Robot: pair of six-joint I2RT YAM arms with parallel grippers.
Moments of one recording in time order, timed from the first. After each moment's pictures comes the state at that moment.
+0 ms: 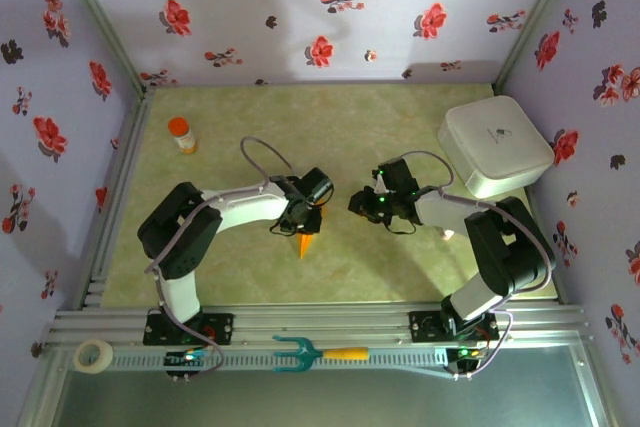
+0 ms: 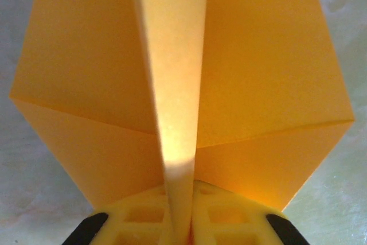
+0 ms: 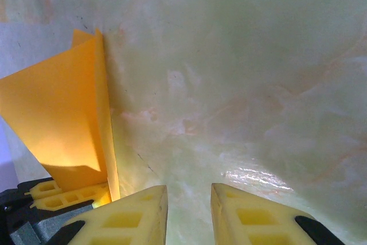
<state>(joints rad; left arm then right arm) -0.88 1.83 1.14 -0.62 -0.05 -0.68 0.47 1.57 0.71 -0.09 -0.45 0.82</state>
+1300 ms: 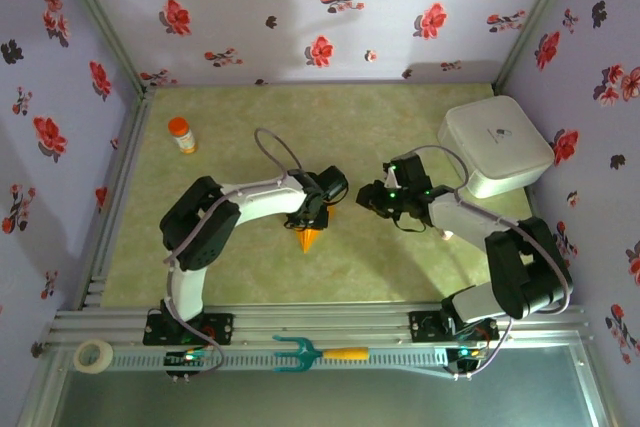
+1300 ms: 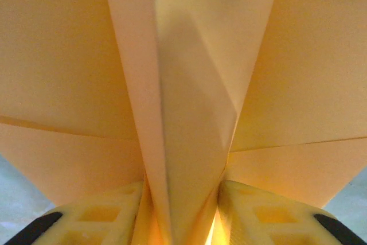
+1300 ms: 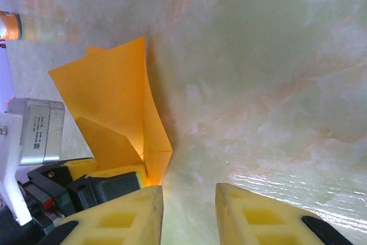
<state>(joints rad) -0.91 1.96 1.32 -0.78 -0.19 -0.80 0.42 1.43 0.70 -0.17 -0.44 0.80</state>
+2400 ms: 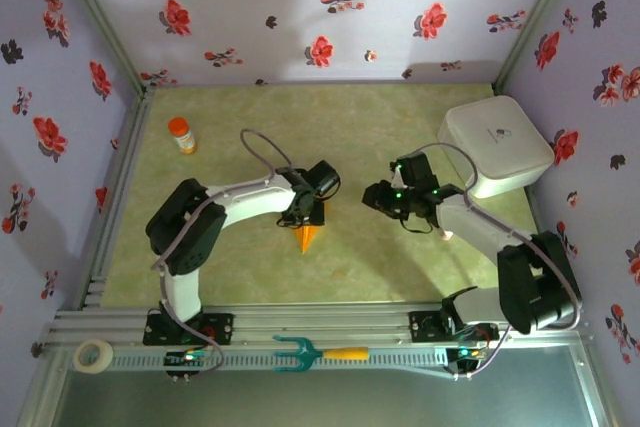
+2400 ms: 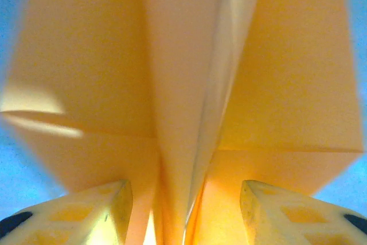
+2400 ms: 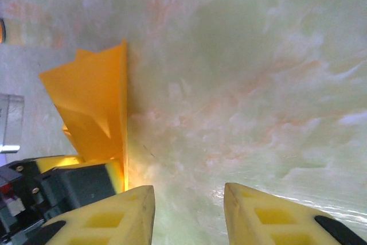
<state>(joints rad) -0.88 1.86 1.26 -0.74 -0.15 -0.83 0.40 1.32 0.74 -0.32 -0.36 0.73</state>
